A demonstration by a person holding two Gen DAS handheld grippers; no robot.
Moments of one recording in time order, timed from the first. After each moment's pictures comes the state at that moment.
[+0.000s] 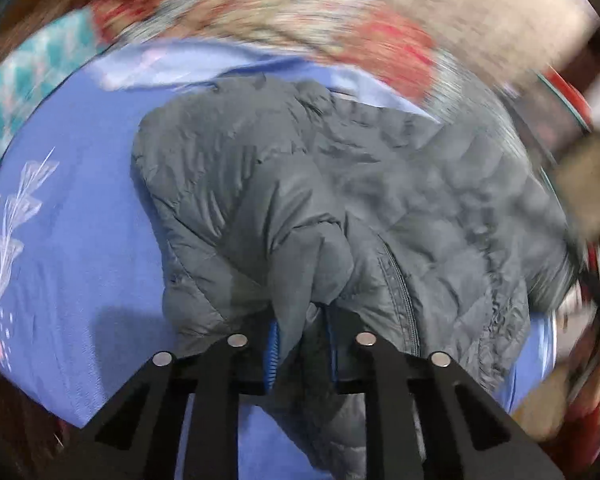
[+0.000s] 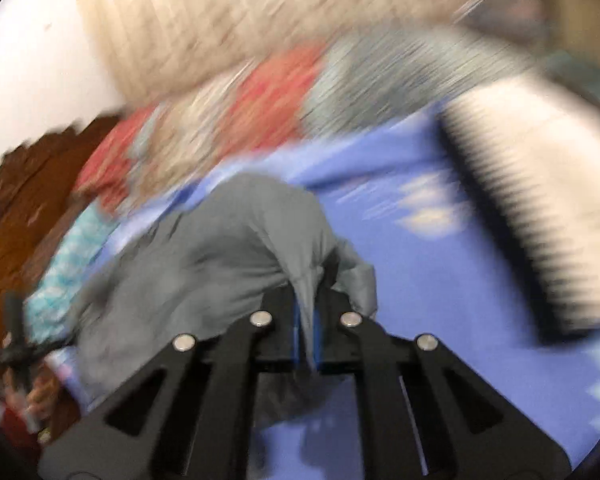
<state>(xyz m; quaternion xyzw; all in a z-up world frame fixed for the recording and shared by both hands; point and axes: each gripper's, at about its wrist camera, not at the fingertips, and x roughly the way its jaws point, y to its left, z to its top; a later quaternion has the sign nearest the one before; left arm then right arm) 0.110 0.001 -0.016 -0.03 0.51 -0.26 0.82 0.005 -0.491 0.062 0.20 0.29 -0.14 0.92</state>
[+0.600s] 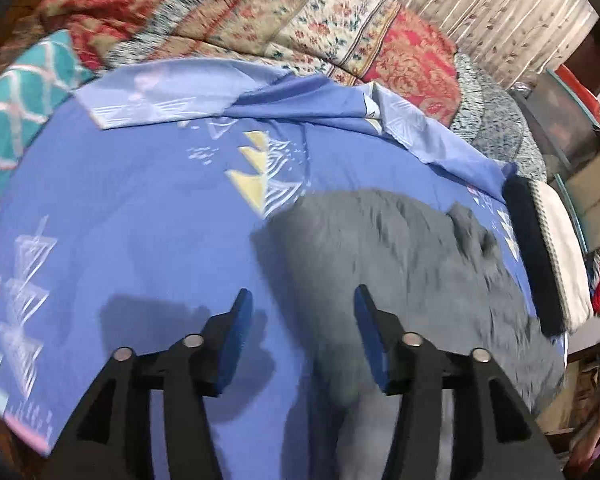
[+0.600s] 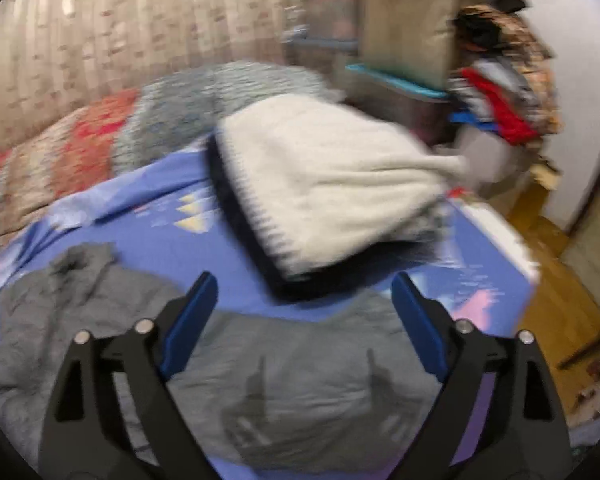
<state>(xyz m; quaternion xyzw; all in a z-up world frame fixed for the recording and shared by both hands) 0.253 0.005 -0.027 -0.03 0.54 -0.24 0.80 -0.119 -0.547 0.060 0.18 0.32 -0.36 0.86</state>
